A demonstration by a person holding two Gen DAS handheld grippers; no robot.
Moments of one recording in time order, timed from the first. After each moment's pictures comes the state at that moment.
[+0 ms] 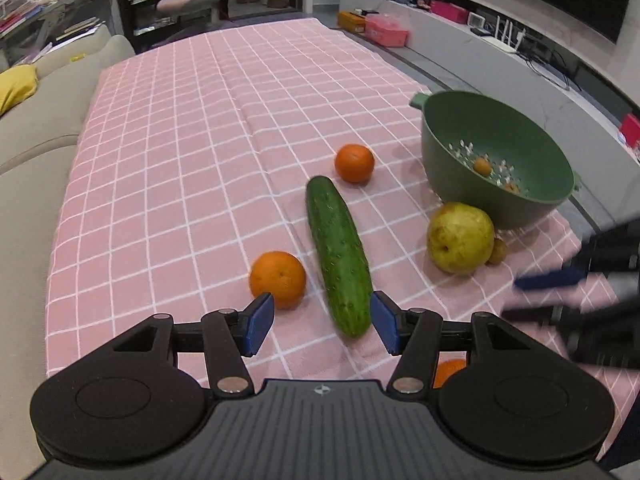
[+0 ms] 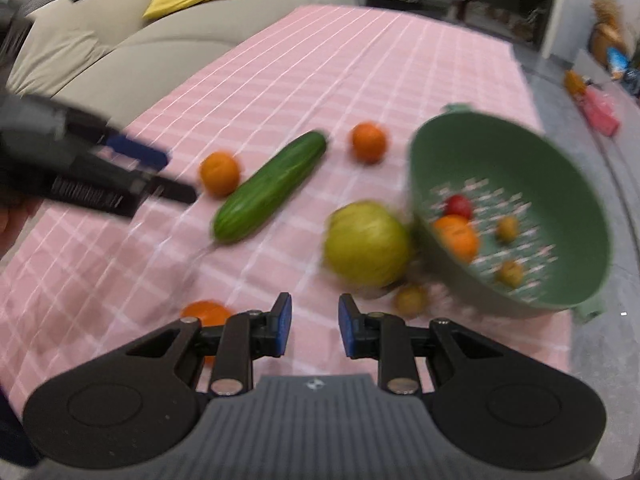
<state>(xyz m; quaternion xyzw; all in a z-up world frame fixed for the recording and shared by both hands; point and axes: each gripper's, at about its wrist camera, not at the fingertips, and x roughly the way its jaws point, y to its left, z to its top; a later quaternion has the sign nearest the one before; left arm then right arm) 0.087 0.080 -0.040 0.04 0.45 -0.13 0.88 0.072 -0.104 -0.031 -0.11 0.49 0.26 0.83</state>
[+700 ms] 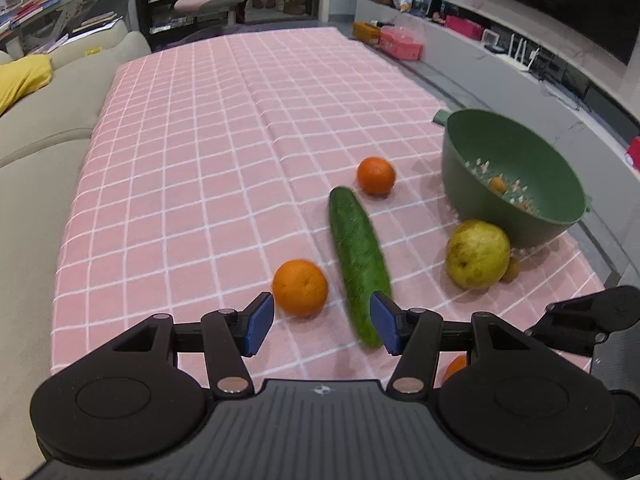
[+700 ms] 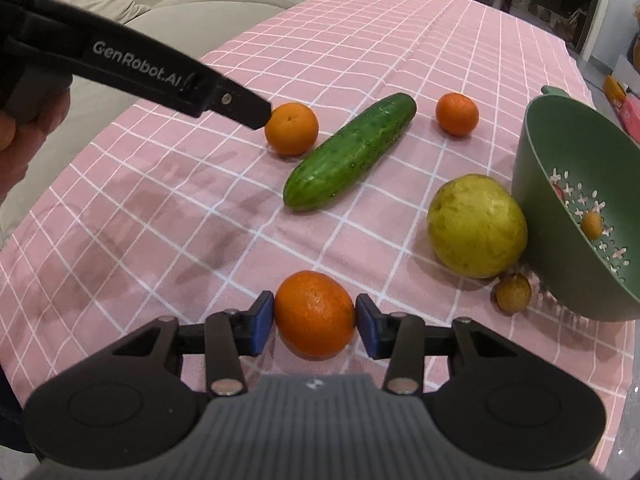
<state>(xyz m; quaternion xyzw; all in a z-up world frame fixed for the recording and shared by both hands) 0.091 0.092 -0.036 0.02 0.44 -0.13 0.89 0.063 -0.057 -0.070 -0.13 0.51 0.29 0.80</state>
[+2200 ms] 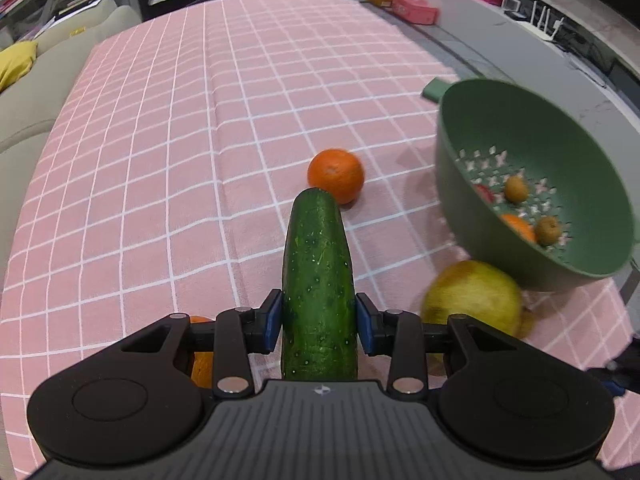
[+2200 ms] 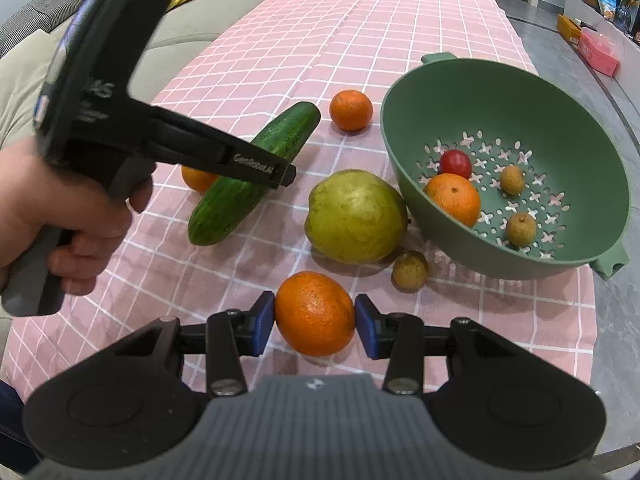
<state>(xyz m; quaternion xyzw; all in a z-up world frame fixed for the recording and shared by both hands) 0.152 0.014 -0.070 0.04 0.50 -0.09 0.86 0.089 -0.126 -0.040 -0.04 0.53 0.24 0.82</state>
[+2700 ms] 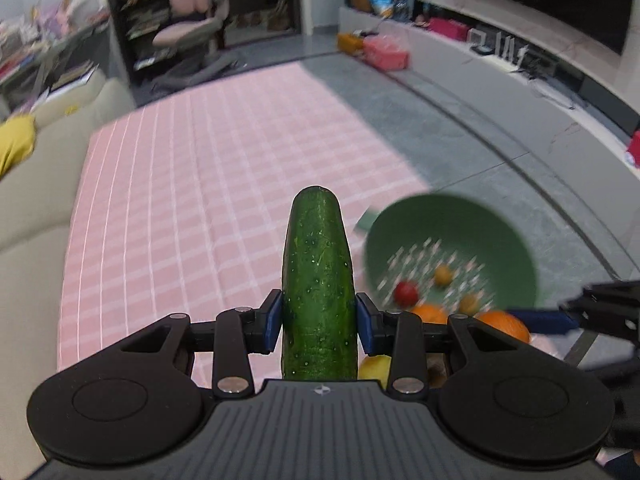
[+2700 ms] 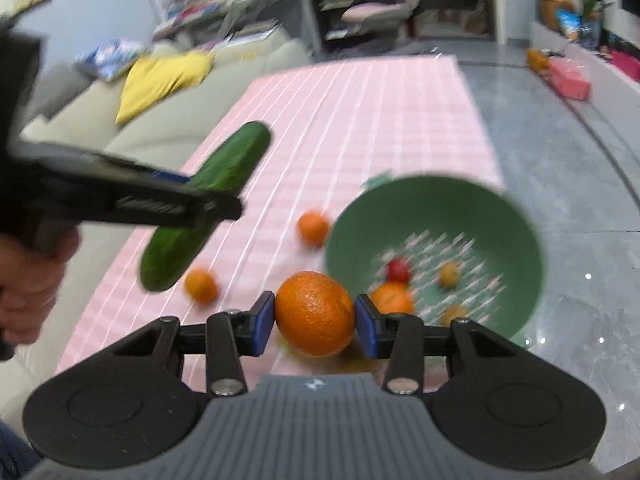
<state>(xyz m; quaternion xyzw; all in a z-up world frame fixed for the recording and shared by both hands) 0.151 -0.025 0.052 0.07 0.43 -0.12 0.89 0.119 -0.181 0.039 0.03 0.44 0.21 0.87</state>
